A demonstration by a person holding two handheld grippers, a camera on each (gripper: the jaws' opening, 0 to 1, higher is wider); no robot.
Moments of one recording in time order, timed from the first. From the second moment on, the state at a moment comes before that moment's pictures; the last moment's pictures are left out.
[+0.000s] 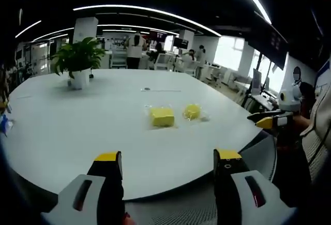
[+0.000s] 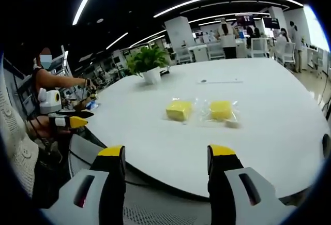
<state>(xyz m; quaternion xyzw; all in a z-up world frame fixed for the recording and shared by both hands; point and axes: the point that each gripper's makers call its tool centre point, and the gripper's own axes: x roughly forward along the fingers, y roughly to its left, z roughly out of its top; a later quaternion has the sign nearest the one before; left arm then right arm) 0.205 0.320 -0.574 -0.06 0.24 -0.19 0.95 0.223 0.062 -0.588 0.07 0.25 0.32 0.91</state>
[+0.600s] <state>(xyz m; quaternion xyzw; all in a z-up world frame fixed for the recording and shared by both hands) 0.201 0.319 -0.574 -0.07 0.24 -0.19 0.95 0.218 0.059 -0.589 0.06 0.25 0.32 0.91</state>
